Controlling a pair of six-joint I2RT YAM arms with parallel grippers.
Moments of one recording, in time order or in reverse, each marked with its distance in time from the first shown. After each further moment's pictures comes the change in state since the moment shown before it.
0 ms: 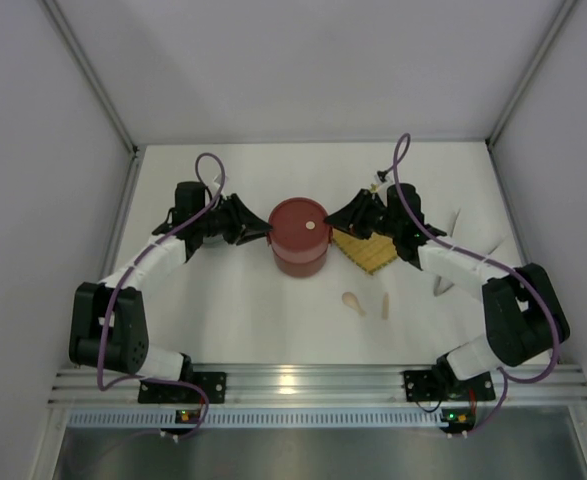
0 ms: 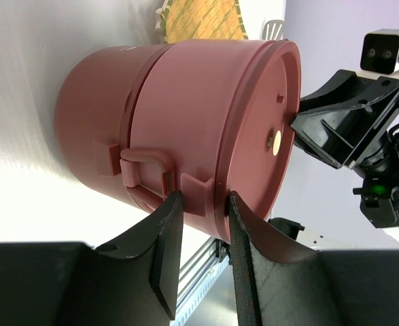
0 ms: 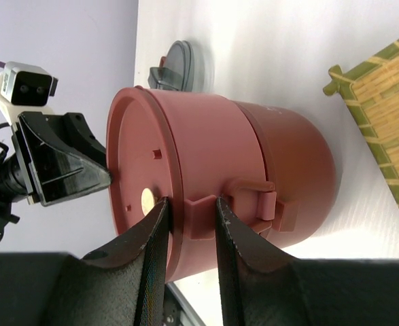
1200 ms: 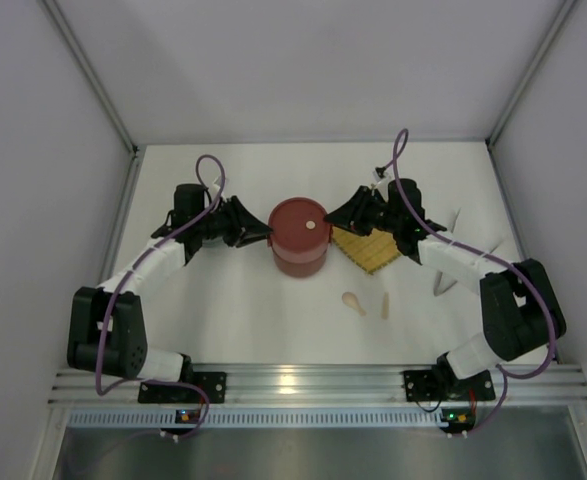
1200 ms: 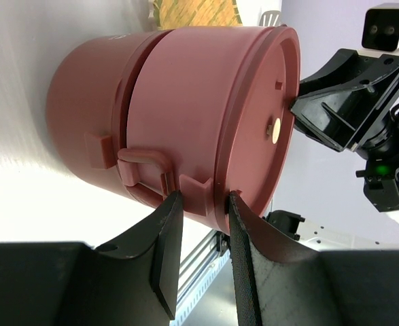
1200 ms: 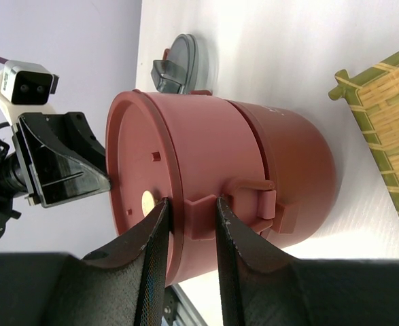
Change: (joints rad) left arm -0.002 -0.029 -0.024 0.001 0.018 0.011; right arm -0.021 0.024 0.033 -0.015 -0.058 -0.027
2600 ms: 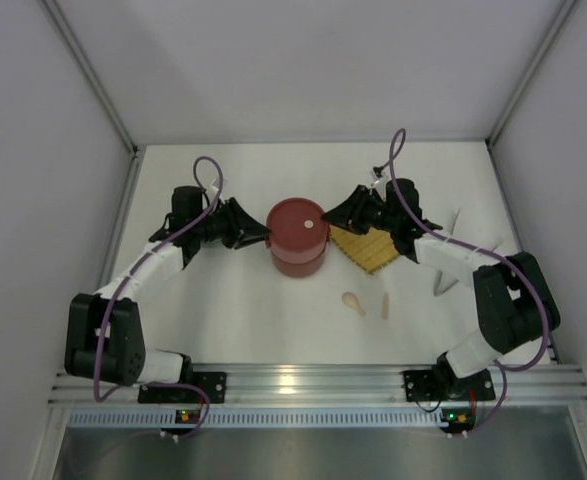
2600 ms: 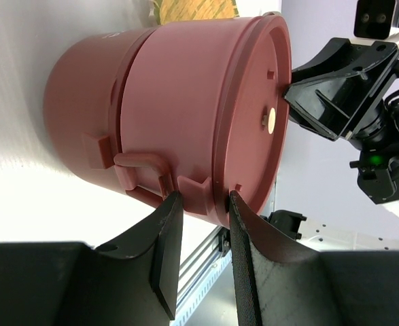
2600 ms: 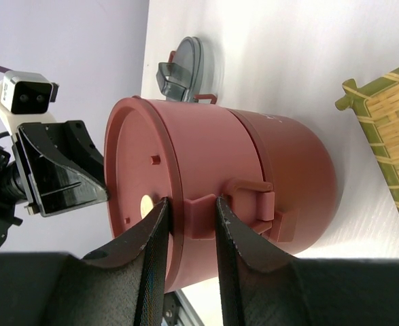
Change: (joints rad) left arm 0.003 -0.037 -0.022 0.000 -0.010 0.007; right arm -0.003 0.050 0.000 0.074 -0.021 0.018
